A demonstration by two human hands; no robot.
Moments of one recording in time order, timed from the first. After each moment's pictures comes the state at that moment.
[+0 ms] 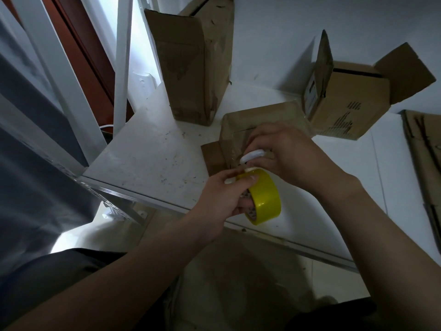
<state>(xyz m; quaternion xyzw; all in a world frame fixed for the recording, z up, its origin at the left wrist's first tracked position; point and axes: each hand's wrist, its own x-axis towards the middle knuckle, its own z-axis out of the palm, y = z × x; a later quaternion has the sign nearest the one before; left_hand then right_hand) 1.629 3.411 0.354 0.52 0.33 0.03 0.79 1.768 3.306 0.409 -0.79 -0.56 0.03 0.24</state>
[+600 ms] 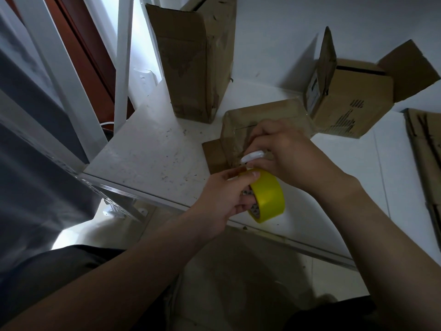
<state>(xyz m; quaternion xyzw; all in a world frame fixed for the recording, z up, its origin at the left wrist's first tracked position) 1.629 3.409 0.359 0.48 0.33 0.01 0.81 1.762 3.308 0.407 -0.80 -0.55 0.04 0.22</state>
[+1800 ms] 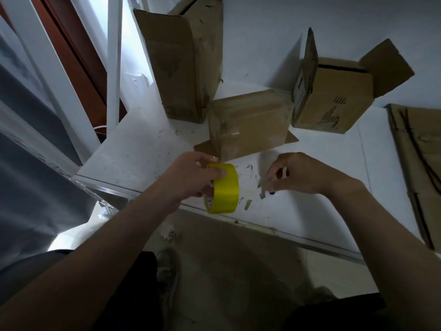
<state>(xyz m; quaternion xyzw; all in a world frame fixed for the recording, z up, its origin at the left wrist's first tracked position) 1.618 3.459 0.382 0.75 0.31 -0.02 0.58 1.798 3.252 0.359 -0.85 -0.43 0.24 0.17</state>
